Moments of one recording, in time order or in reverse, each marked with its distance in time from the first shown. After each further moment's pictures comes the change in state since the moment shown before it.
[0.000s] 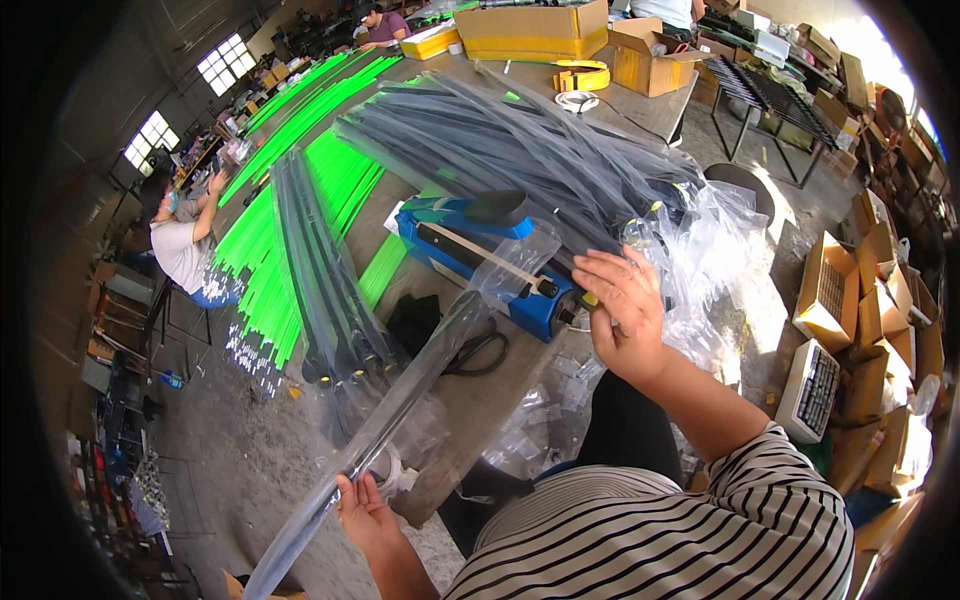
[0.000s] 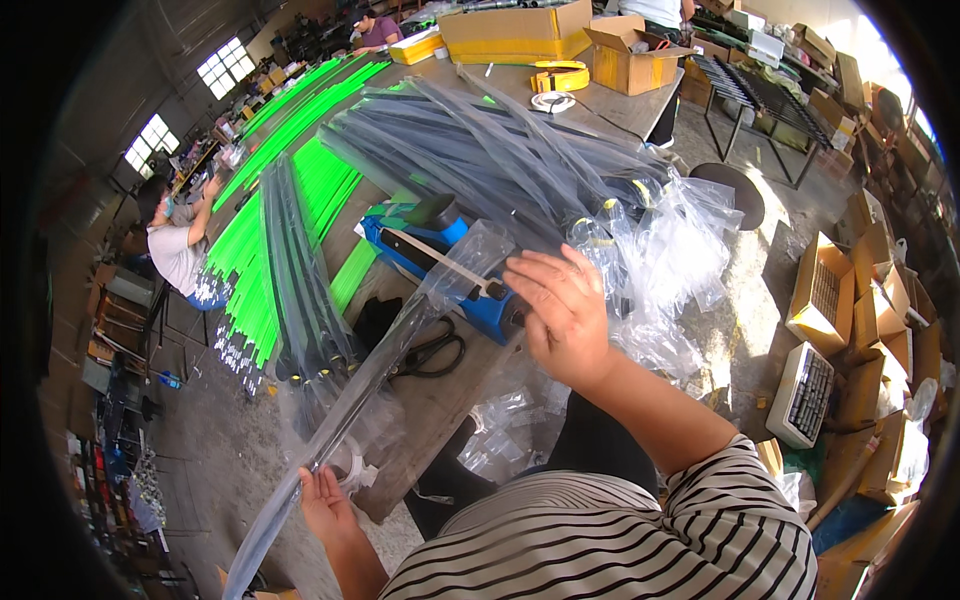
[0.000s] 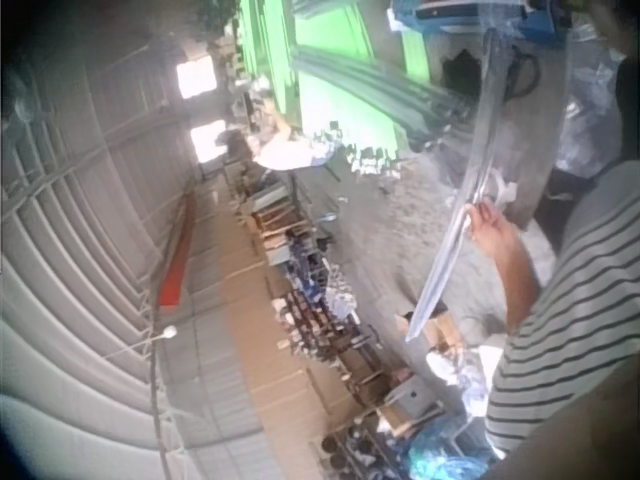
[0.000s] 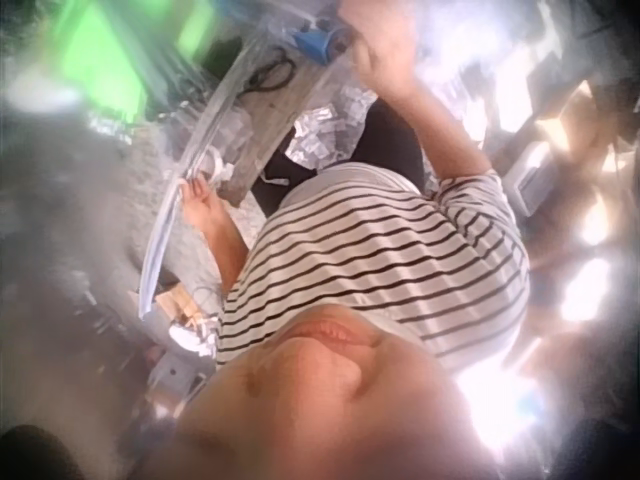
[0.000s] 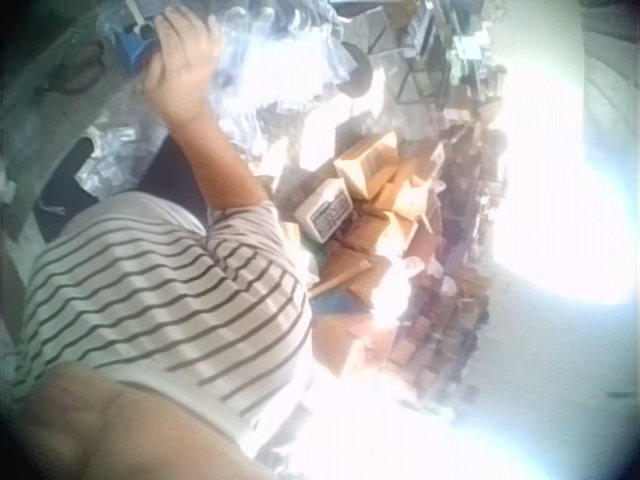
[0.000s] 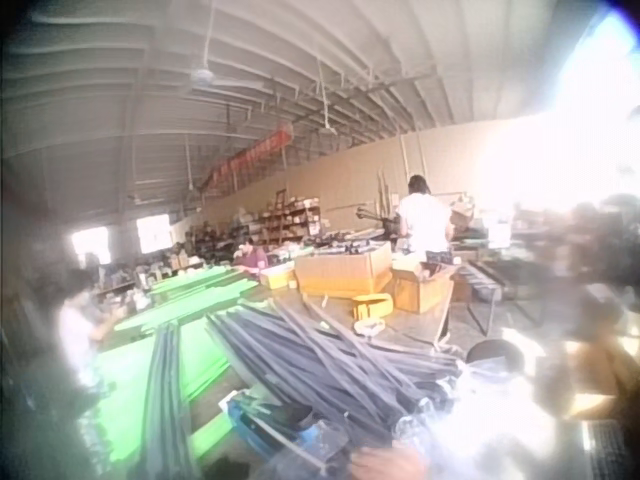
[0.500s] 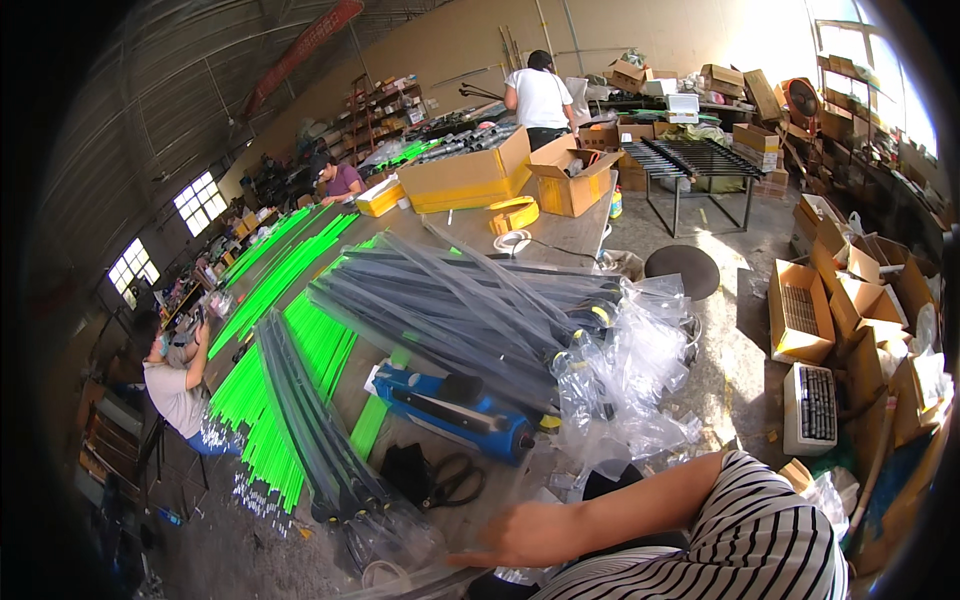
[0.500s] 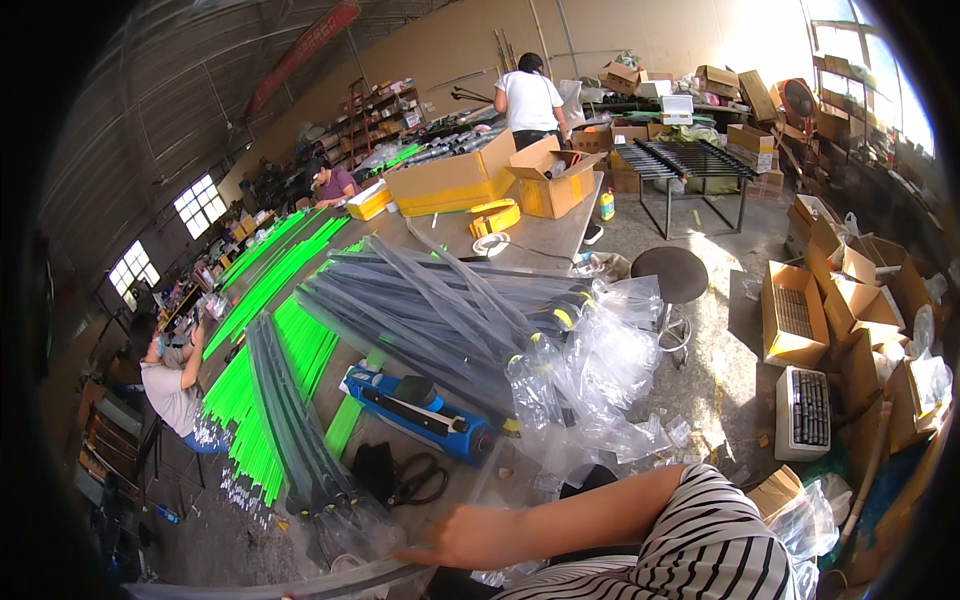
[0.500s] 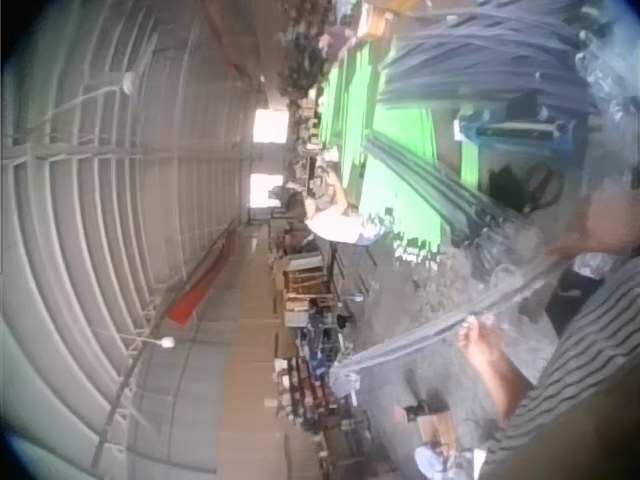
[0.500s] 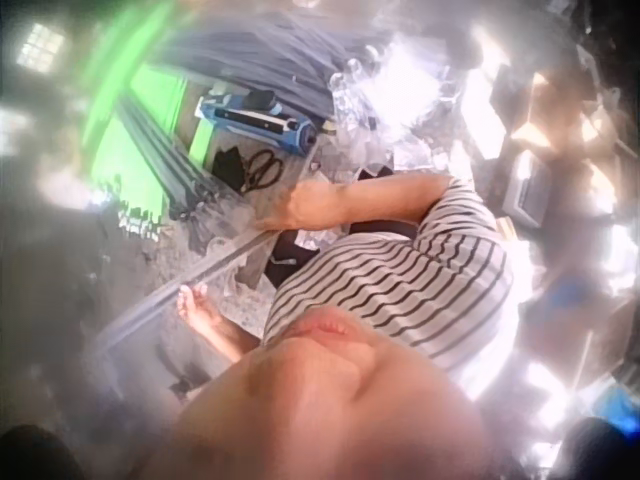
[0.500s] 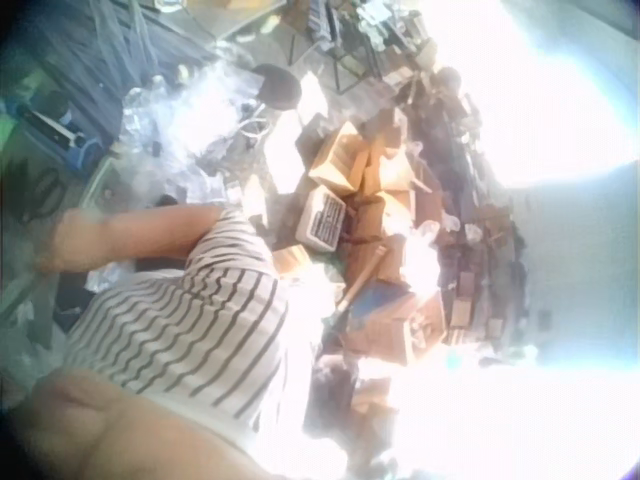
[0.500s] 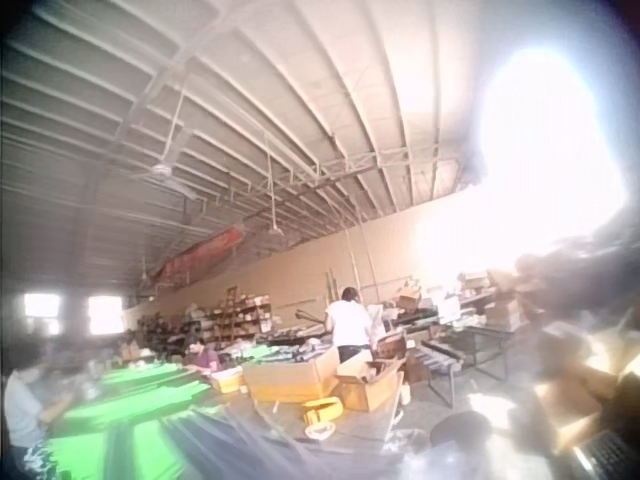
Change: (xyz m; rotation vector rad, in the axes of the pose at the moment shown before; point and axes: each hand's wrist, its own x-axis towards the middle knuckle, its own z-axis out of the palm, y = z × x) left_hand -0.037 0.080 0.014 0.193 -0.236 0.158; right_hand 0.001 -0.081 -0.014 0.262 -0.931 -0.504
